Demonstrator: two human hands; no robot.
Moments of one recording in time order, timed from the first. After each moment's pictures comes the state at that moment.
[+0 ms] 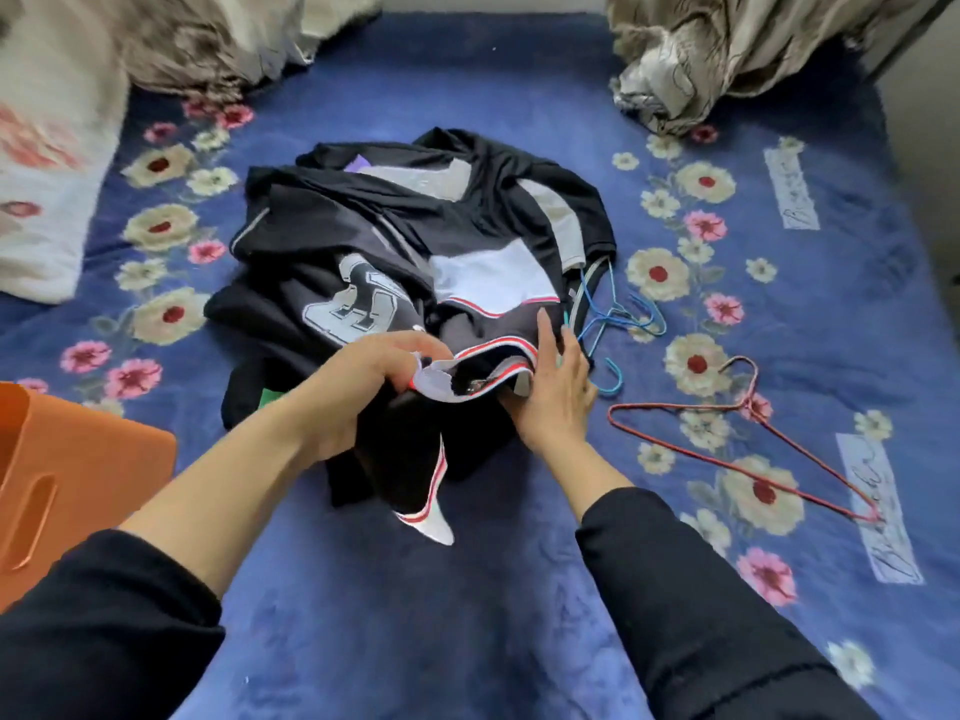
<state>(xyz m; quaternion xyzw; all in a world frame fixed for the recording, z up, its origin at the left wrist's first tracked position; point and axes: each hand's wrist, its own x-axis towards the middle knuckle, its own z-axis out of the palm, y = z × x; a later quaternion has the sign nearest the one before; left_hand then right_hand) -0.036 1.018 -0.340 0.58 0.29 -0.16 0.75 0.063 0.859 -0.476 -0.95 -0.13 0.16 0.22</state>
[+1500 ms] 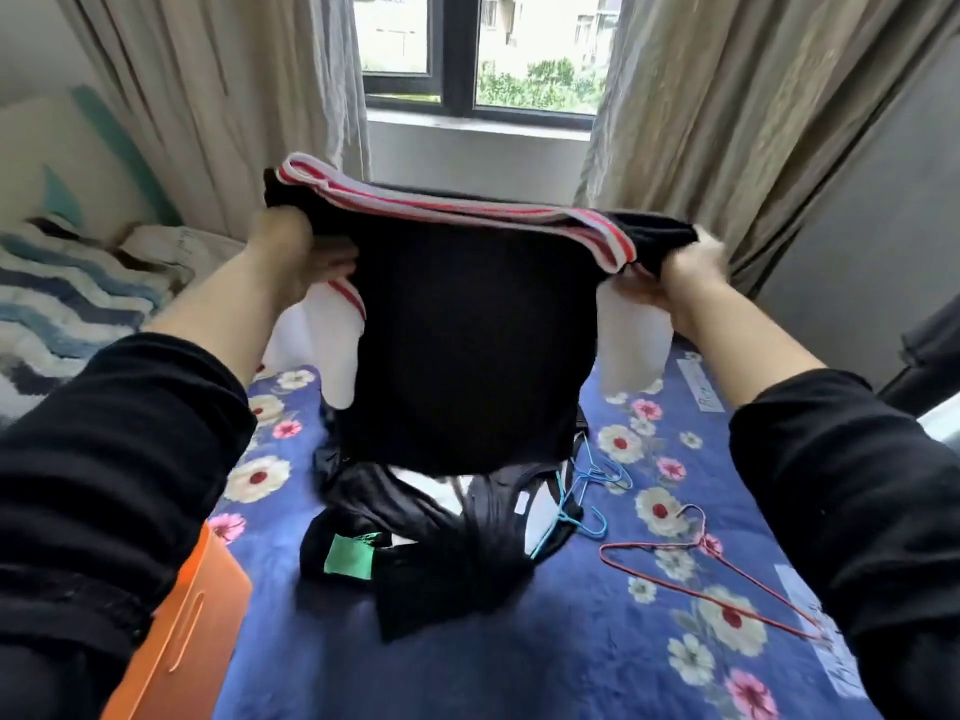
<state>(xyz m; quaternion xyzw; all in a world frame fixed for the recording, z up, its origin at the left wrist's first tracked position) -0.041 1.178 -0.063 0.61 0.31 0.25 0.69 0.119 0.877 -0.062 -0.68 0.05 0.05 0.73</state>
